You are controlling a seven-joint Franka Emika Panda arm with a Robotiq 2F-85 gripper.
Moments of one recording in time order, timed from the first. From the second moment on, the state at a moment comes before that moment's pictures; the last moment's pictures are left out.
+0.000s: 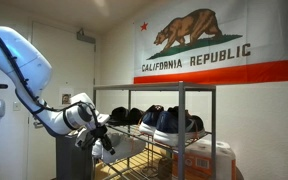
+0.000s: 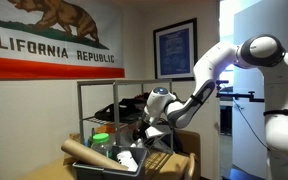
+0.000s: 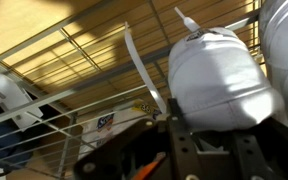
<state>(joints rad) -0.20 0.07 0.41 -2.32 -0.80 2.78 1.27</state>
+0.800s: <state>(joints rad) -0.01 -0.09 0.24 -2.42 -0.41 2.63 0.83</state>
